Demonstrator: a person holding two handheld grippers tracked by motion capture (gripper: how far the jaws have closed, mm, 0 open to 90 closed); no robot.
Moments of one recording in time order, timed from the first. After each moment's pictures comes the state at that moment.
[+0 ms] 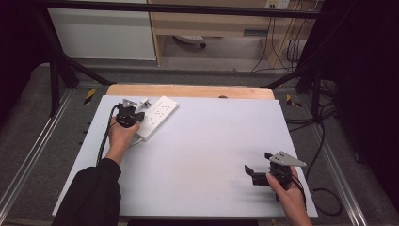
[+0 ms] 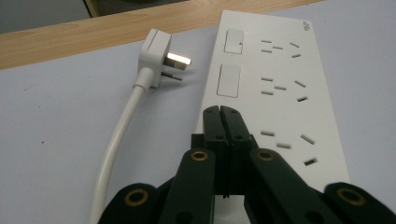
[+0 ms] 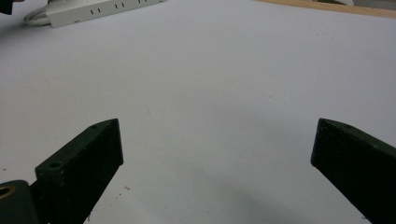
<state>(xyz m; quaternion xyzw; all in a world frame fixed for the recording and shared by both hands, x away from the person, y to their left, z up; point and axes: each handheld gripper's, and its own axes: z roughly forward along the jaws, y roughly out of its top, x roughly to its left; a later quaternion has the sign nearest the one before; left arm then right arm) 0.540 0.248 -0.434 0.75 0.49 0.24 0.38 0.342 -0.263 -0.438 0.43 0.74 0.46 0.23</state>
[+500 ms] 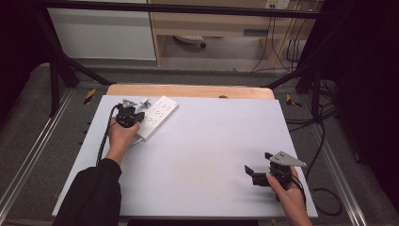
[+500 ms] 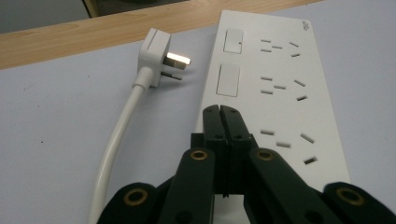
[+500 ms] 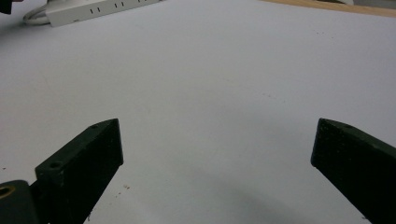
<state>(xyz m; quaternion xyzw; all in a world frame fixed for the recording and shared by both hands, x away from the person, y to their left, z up) 0.539 0.249 -0.435 0.75 0.49 0.24 0.38 0.342 -0.264 -0.438 0.43 0.74 0.46 0.23</state>
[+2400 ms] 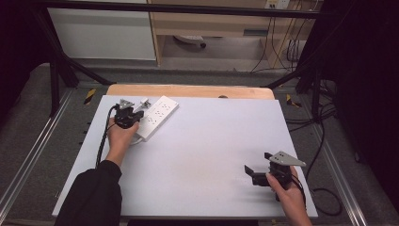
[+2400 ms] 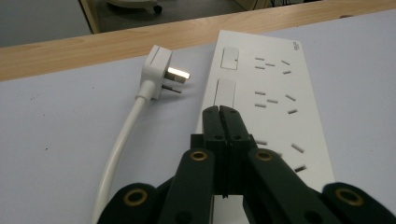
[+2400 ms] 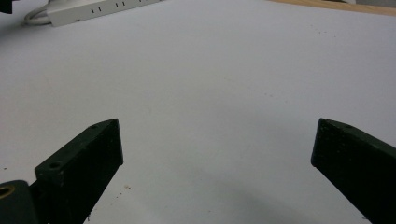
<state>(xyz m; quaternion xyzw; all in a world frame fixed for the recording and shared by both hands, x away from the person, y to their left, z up) 0.533 0.252 -0.431 0.73 0.48 0.25 0.42 0.343 -0.263 -0.439 0.43 0.74 0.46 0.22</state>
